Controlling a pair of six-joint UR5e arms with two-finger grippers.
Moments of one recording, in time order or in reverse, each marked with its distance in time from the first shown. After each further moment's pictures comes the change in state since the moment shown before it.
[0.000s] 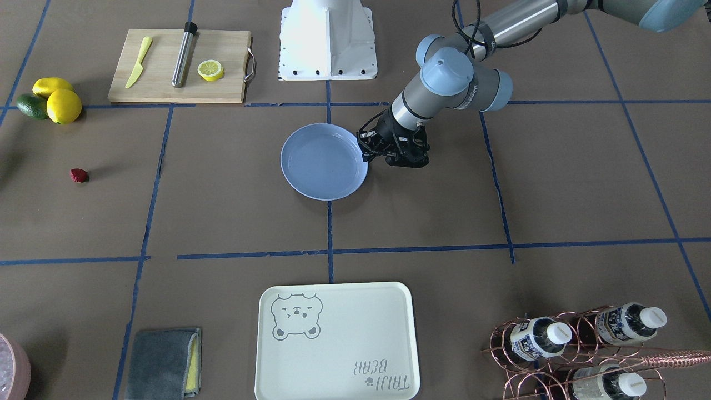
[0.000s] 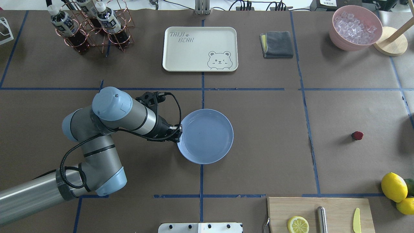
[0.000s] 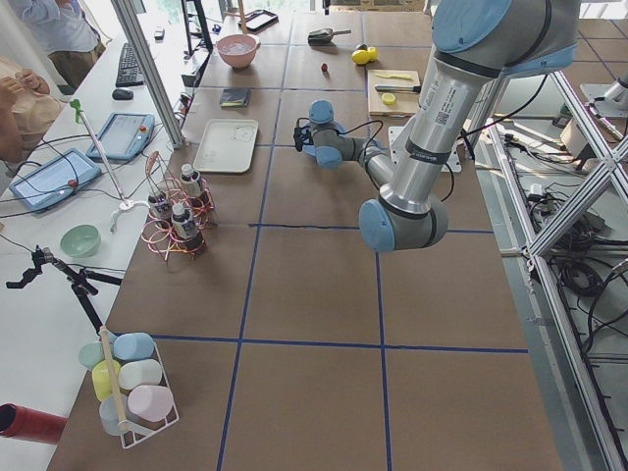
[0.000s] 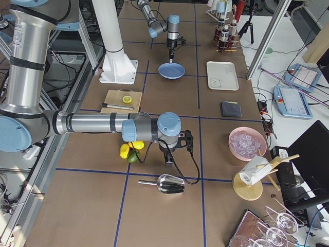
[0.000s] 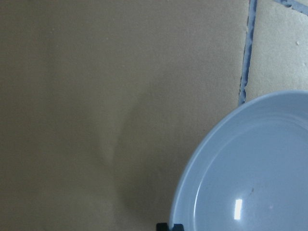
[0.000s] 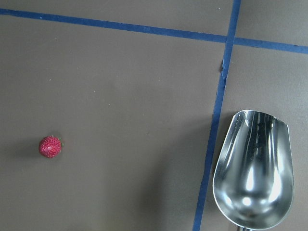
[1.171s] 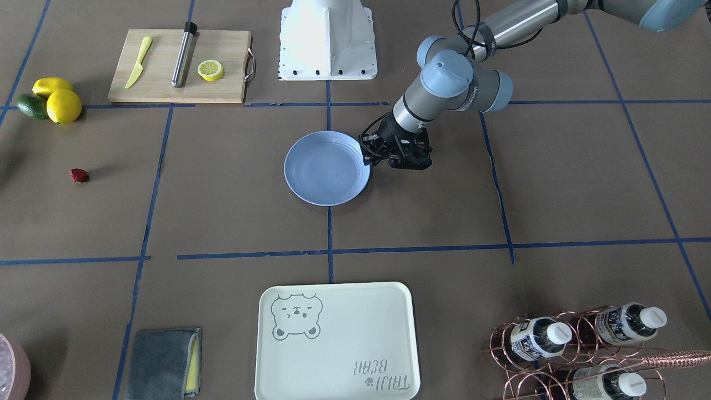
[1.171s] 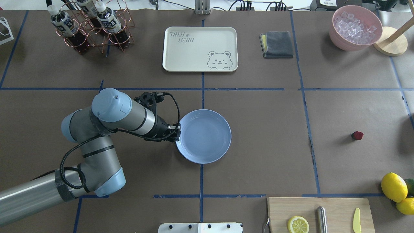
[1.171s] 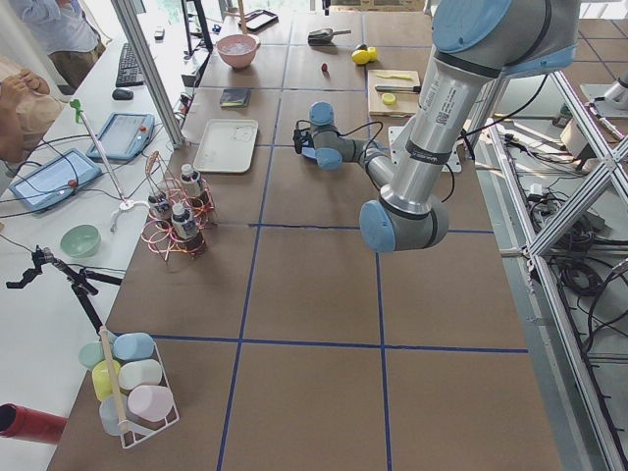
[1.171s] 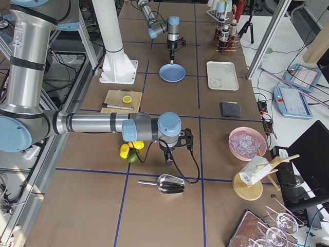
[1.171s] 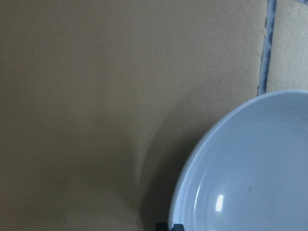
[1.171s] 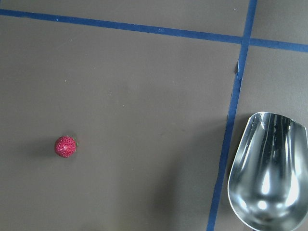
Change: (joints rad) left arm -0.001 0.009 -0.007 0.004 0.021 -0.001; right arm -0.002 0.001 0.001 0.003 0.051 -0.003
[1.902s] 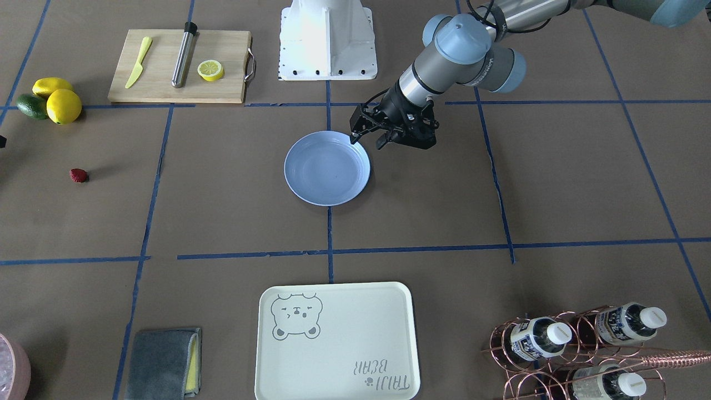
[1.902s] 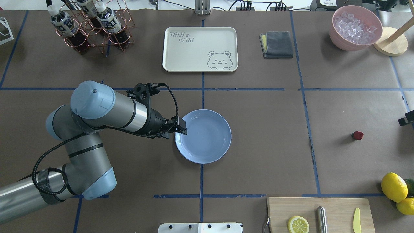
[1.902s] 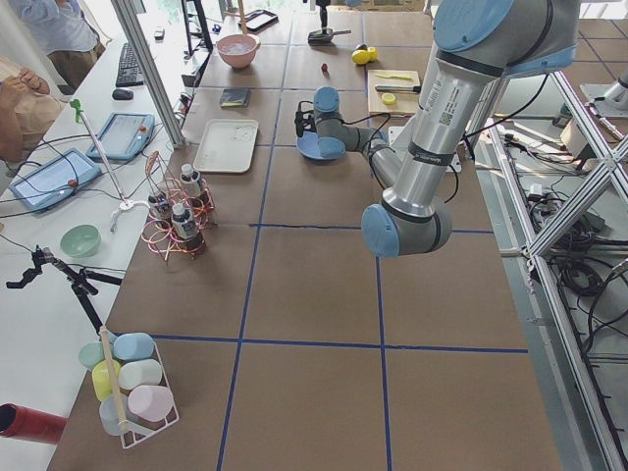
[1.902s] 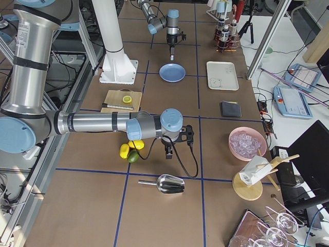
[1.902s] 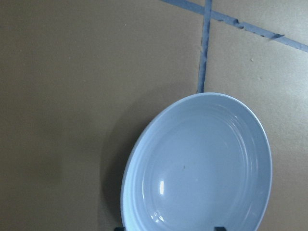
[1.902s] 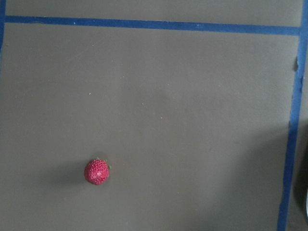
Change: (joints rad) left arm -0.022 0.036 -0.155 -0.007 -0.003 -0.002; right arm -0.302 0.004 -0.010 0.338 -0.127 0.521
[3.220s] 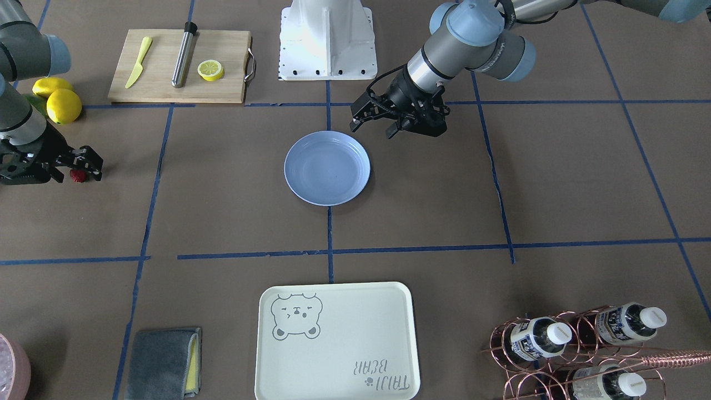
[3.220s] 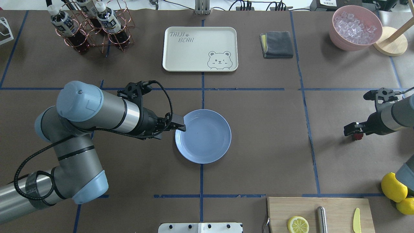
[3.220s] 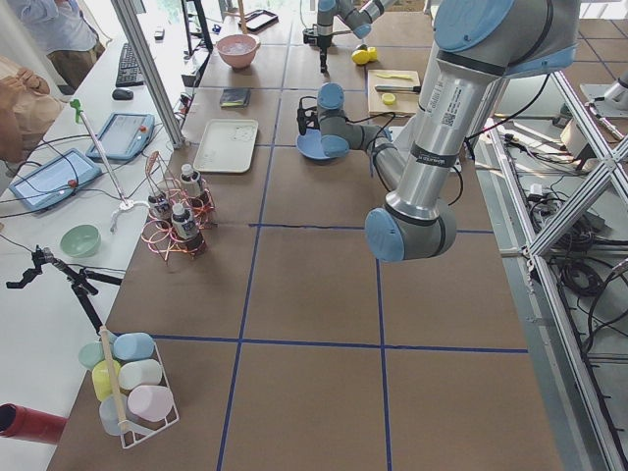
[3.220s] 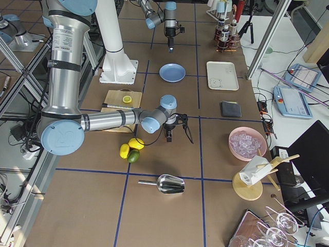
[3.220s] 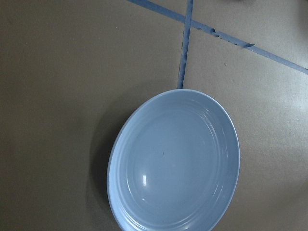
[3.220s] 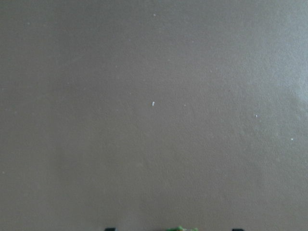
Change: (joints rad) left arm -0.003 0.037 -0.061 0.002 0.017 -0.078; right arm -0.344 0.087 -0.099 0.205 -0.303 0.416
